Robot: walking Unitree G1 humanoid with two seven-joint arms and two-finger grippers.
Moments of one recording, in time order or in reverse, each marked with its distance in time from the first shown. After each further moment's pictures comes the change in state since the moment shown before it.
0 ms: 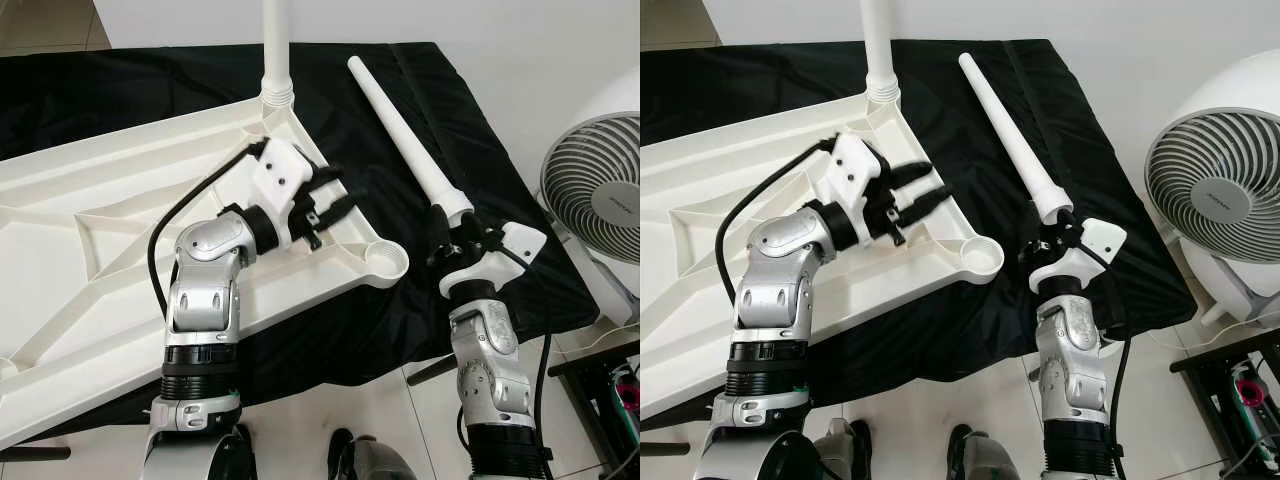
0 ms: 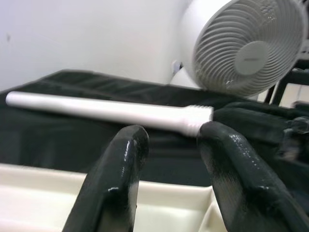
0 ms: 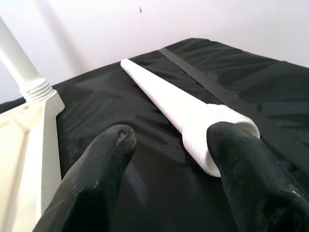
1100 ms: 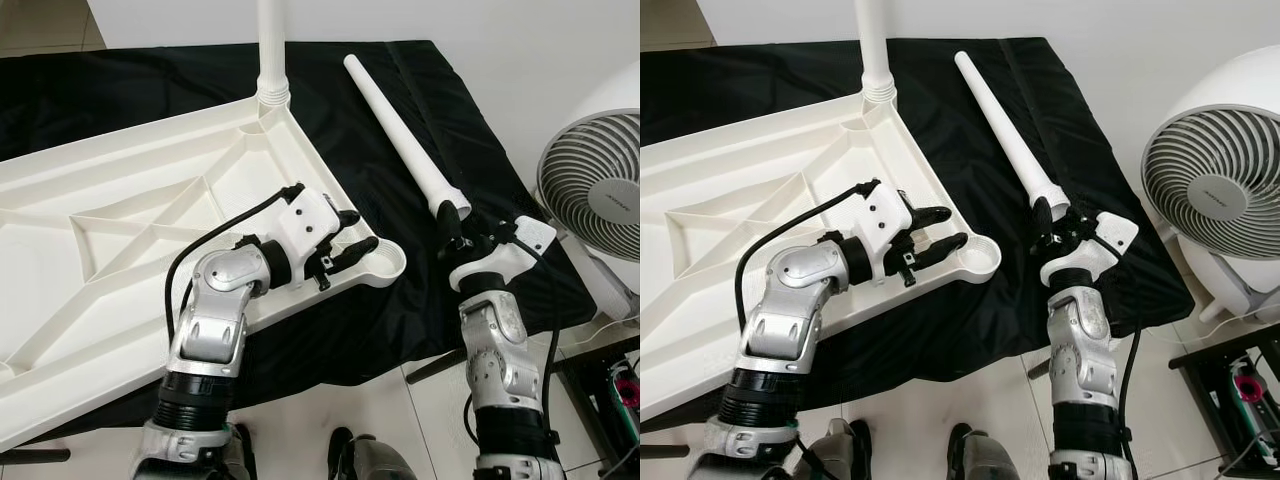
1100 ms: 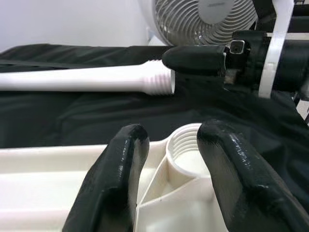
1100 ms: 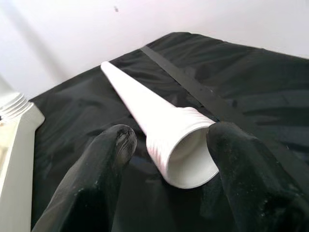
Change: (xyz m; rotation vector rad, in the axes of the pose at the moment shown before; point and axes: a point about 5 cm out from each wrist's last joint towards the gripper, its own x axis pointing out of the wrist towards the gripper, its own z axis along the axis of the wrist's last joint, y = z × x) left arm -0.004 -0.040 -0.019 0.091 0.097 -0.155; right arm 0.016 -0.022 -0.002 0.085 0.020 -0.048
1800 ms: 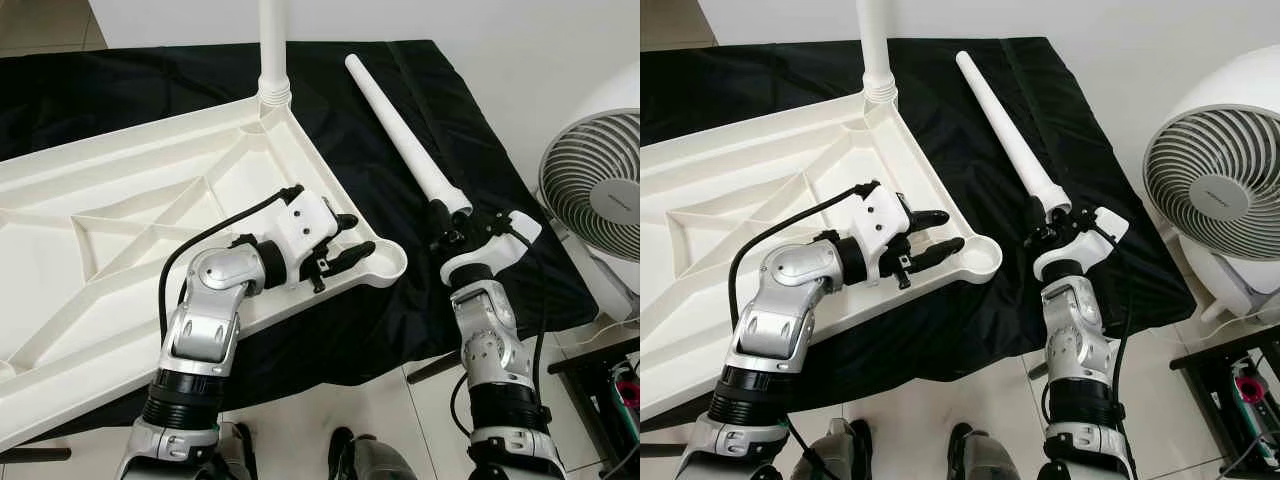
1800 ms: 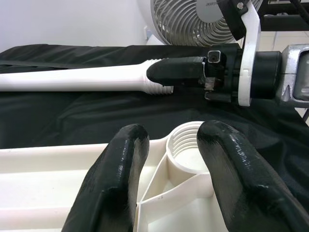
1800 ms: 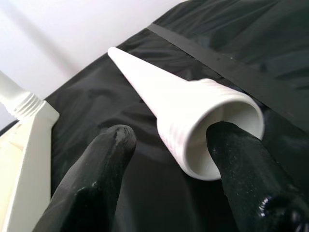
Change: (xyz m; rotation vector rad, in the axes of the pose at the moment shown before) left arm -0.002 0.002 0.000 0.012 0.005 -0.012; right arm 0.018 0.000 -0.014 0.155 0.087 0.030
